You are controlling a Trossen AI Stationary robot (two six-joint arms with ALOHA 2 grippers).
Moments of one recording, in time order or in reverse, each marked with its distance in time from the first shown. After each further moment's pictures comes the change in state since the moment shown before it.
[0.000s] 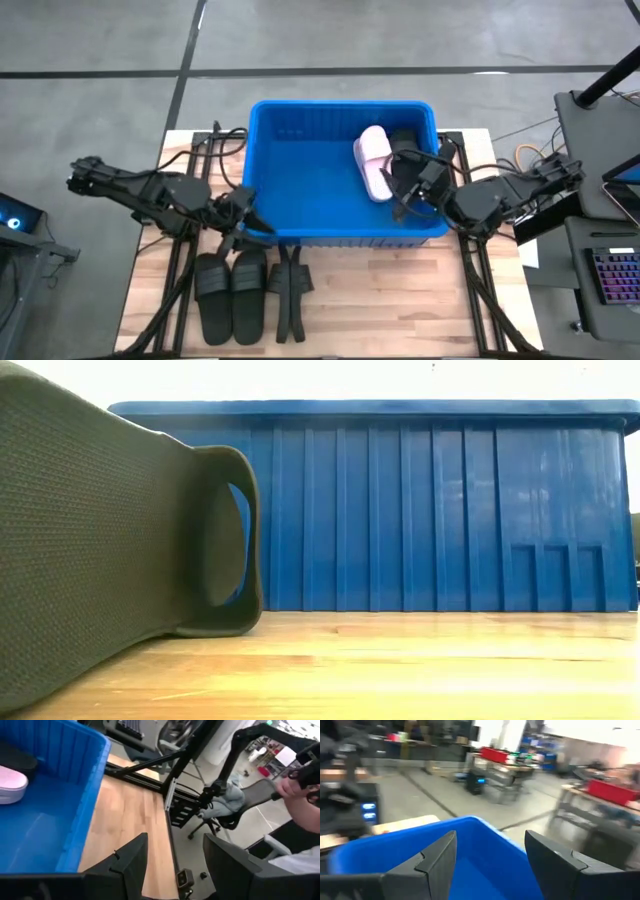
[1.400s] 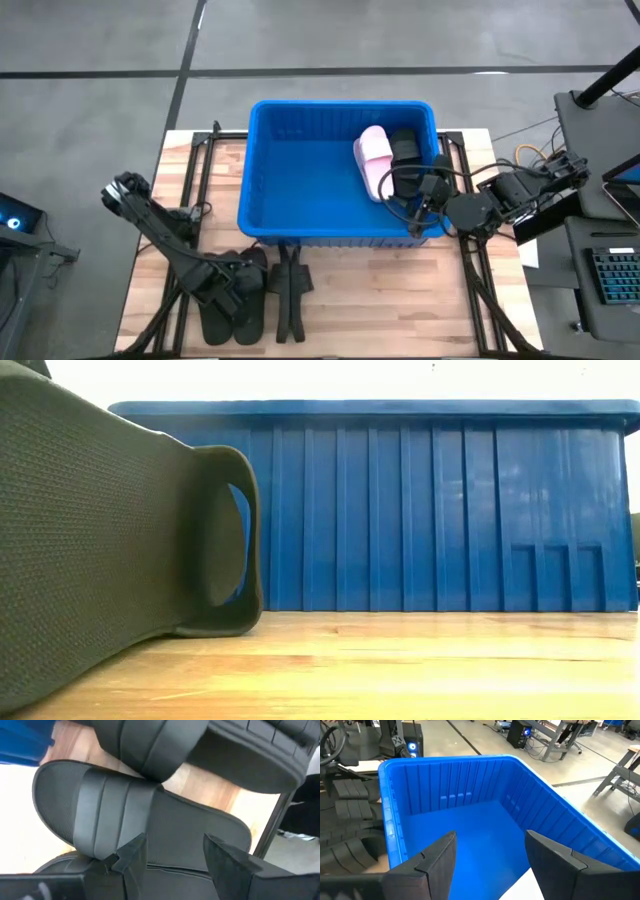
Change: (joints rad) left arm -0.440 0.528 0.115 -0.630 -0.129 -0.577; right arm 0.006 -0.102 -0.083 -0.448 -0.294 0.313
